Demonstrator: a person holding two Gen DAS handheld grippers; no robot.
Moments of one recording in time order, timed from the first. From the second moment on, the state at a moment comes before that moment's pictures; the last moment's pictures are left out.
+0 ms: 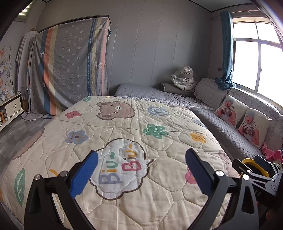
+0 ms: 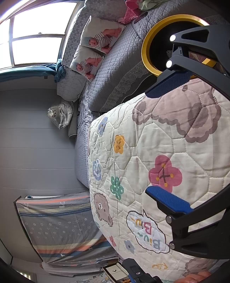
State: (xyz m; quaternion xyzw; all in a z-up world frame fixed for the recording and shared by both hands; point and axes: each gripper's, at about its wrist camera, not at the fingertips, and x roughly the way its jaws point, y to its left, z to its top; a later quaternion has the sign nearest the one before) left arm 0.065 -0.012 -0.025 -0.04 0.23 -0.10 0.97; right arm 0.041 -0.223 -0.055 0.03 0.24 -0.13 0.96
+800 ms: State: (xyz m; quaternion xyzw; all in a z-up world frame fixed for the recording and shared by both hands) left arm 0.069 -0.009 -0.027 -0.04 0.23 -0.10 0.97; right arm 0.045 -0.223 -0.057 0.03 0.25 -0.13 0.96
